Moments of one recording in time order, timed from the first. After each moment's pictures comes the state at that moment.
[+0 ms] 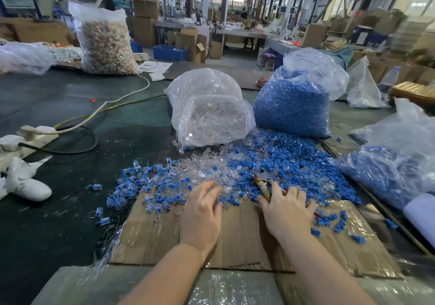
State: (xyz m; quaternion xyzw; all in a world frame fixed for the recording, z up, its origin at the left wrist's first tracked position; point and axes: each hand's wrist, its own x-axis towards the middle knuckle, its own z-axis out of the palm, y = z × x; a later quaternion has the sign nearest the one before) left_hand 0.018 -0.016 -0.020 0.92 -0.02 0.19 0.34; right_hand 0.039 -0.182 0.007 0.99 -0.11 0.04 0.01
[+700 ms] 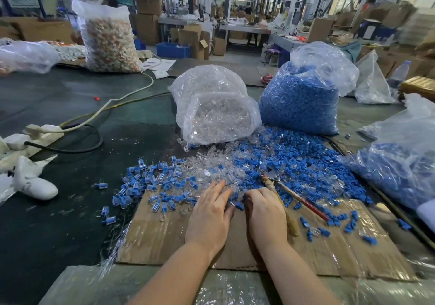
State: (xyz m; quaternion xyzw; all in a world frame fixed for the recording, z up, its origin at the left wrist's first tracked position) left_hand 0.023 -0.014 -0.033 0.94 -0.08 0.15 0.29; right_hand 0.035 -0.141 -0.020 0.97 0.06 0.19 -0.17
